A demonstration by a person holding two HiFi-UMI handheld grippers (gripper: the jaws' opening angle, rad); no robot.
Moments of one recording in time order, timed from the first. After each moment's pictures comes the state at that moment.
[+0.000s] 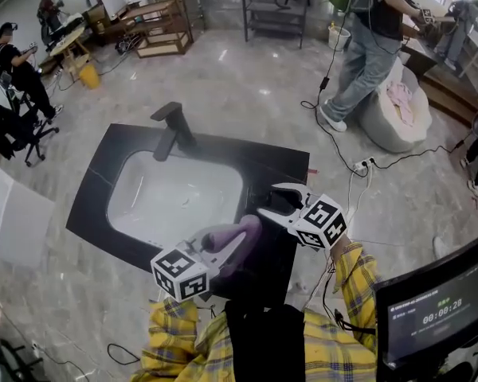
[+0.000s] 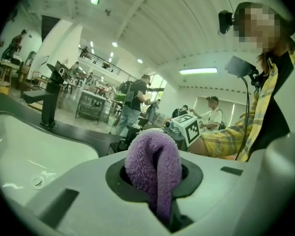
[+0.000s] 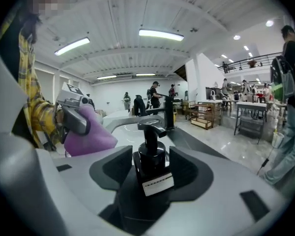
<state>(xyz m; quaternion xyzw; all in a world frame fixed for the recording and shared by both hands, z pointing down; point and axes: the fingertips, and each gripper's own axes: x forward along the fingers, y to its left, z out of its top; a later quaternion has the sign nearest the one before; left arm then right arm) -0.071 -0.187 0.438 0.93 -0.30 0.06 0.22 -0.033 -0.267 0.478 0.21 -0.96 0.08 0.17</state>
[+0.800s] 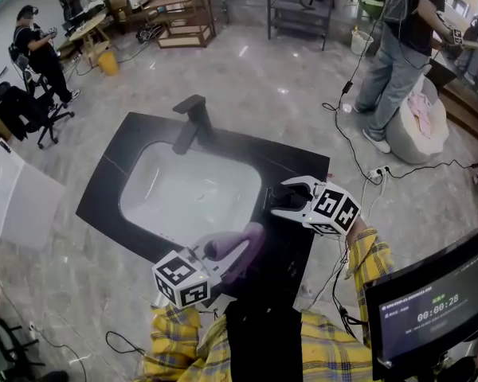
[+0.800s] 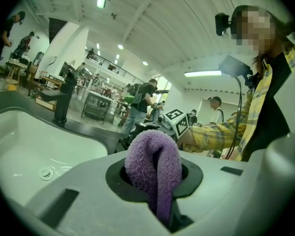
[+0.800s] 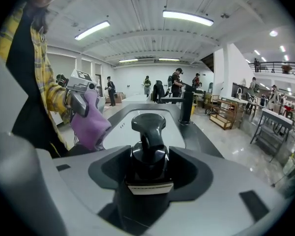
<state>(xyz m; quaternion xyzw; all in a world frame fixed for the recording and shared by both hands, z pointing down) -0.102 -0.172 0.445 0.92 -0.33 0.05 0.23 -0.057 -0.275 0.497 0.08 -0.96 0.02 0.27</state>
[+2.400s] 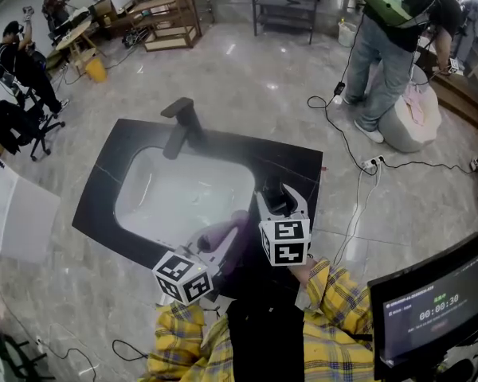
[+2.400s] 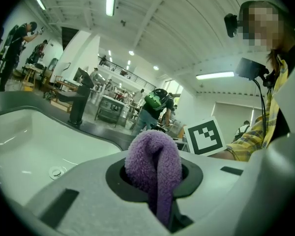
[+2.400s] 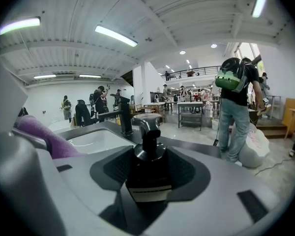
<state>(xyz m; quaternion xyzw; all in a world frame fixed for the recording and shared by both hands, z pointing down) -0.124 -0.210 0.461 0.88 -0.40 0.03 0.23 -0.046 -0.309 0.495 0.53 -0.82 0.14 0.14</state>
